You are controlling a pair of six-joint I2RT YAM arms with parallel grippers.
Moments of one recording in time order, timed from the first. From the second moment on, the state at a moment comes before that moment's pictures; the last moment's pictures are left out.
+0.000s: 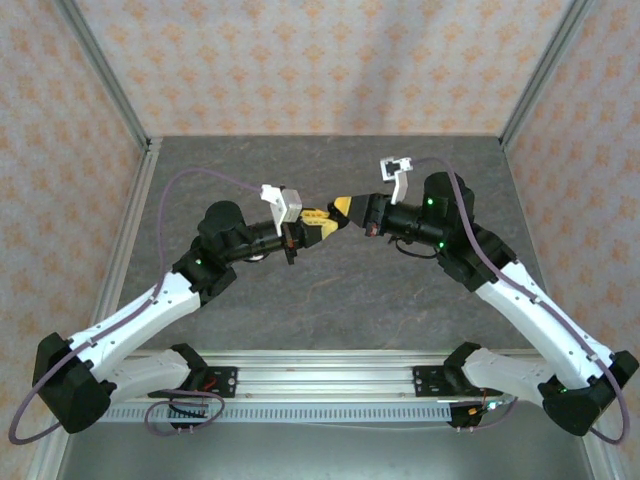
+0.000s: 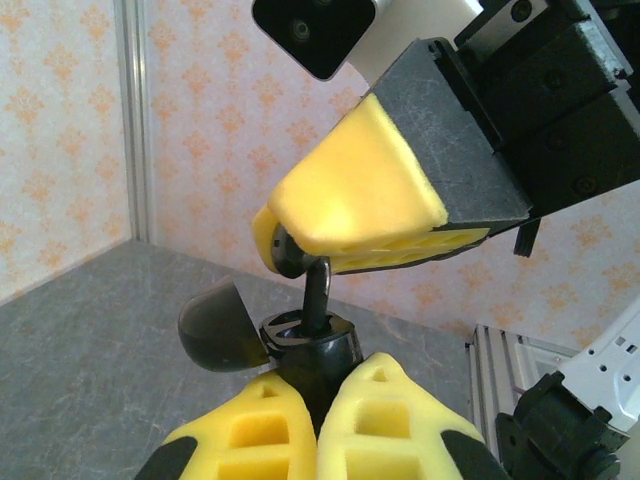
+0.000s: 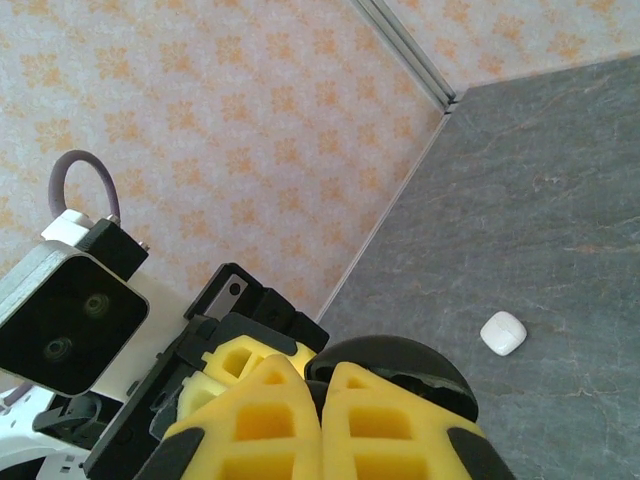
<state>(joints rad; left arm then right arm) -0.63 1.08 0.85 0.26 0.56 -0.15 0.65 1.05 1.18 -0.33 -0.44 0.69</state>
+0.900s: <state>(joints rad) -0.64 1.04 0.85 0.23 0.56 -0.15 0.65 1.09 1.29 -0.47 -0.49 0.59</state>
